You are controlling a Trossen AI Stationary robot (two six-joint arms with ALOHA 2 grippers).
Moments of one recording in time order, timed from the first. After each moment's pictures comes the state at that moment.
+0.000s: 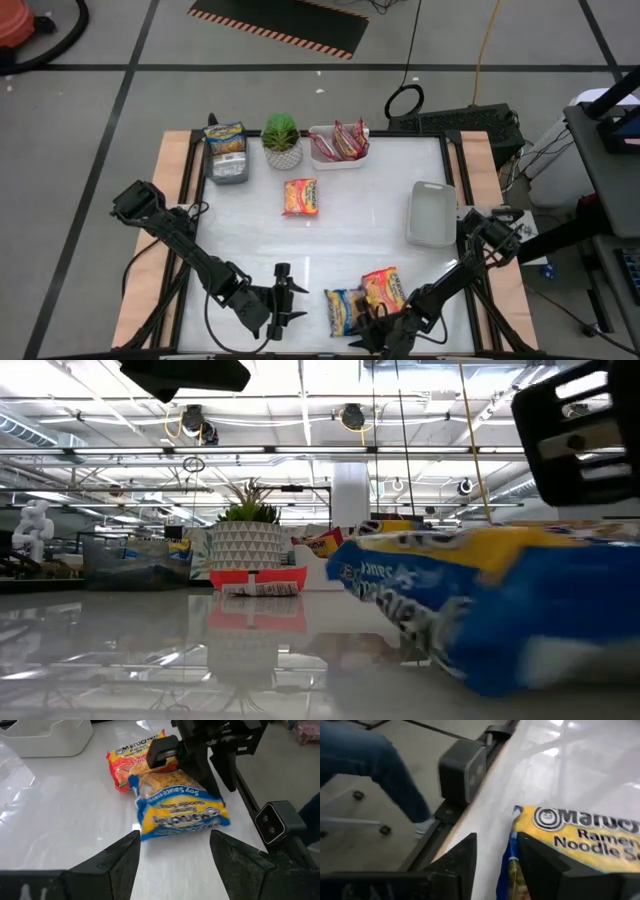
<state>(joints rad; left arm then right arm) -0.70 1.71 1.04 0.03 -0.51 -0.29 0.82 2.00 0.97 0.45 0.41 0.19</state>
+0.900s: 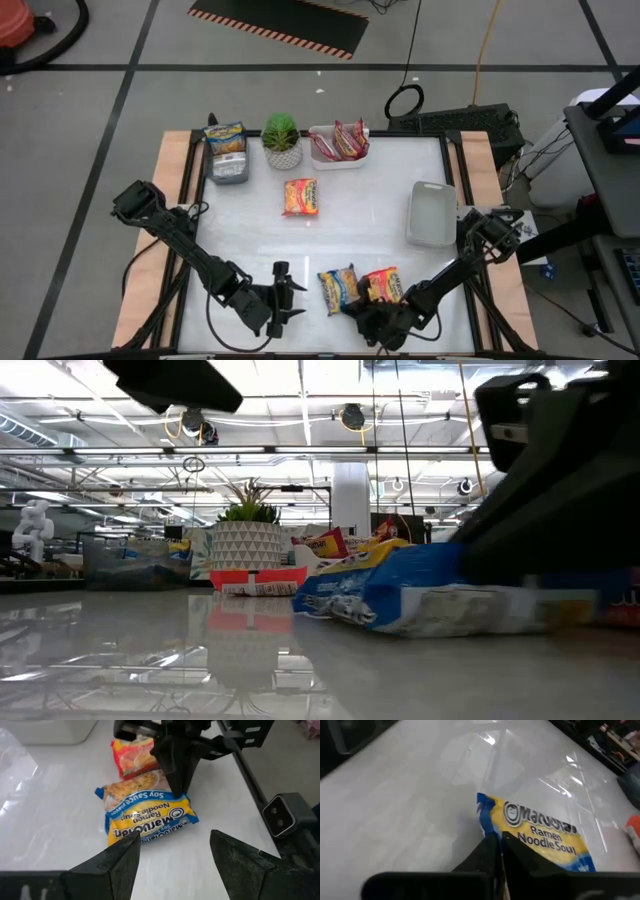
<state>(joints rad) -0.70 1.71 1.04 -0.02 -0.51 -0.34 0.78 1.99 0.97 0.28 0.71 0.01</state>
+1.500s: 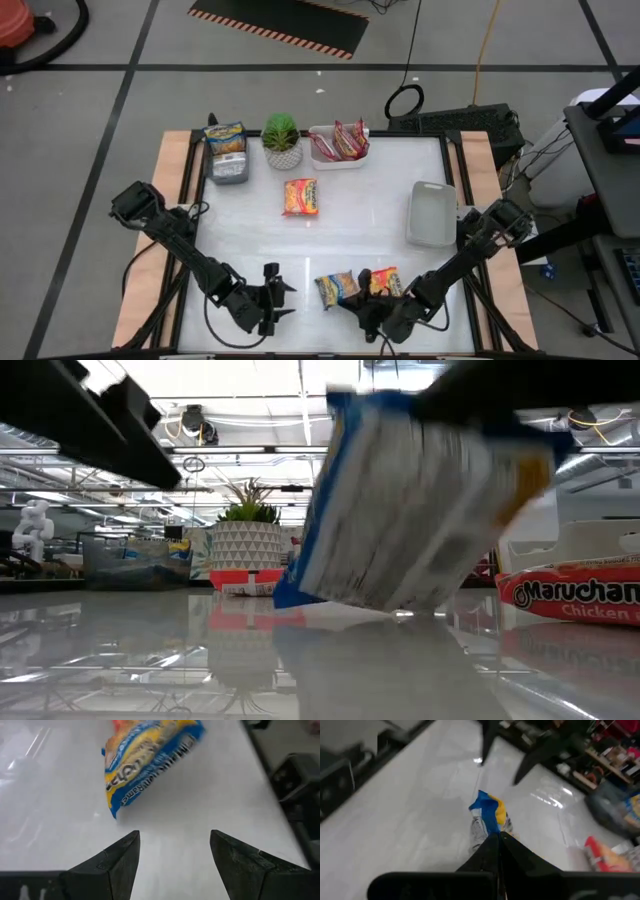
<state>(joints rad) -0.74 1.71 0.91 0.03 -0.51 -0.47 0.75 1.83 0.97 0.27 0.73 -0.09</state>
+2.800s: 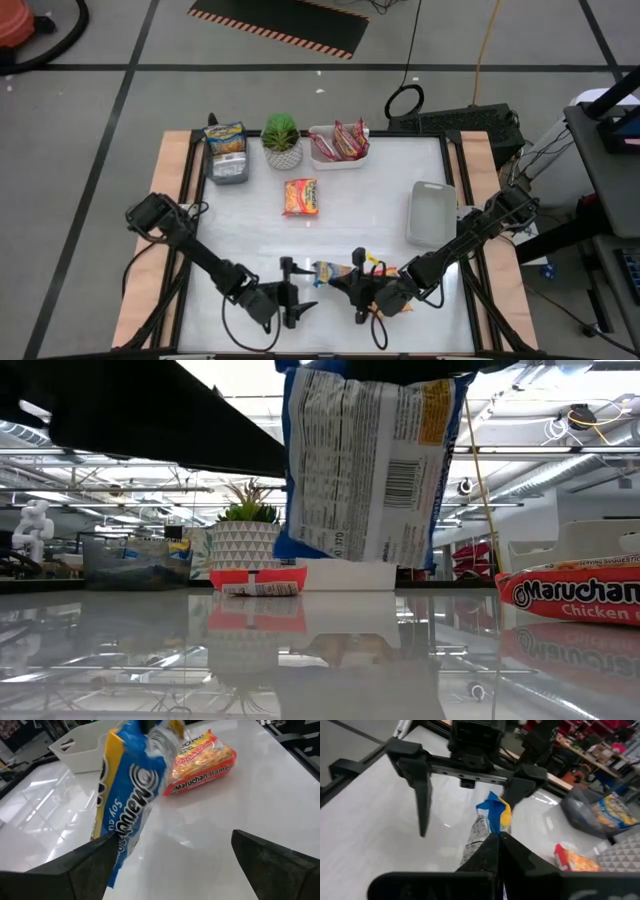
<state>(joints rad) -0.67 1.88 0.91 0.44 -0.73 -0.11 0.61 1.71 0.97 0.26 0.66 -0.14</state>
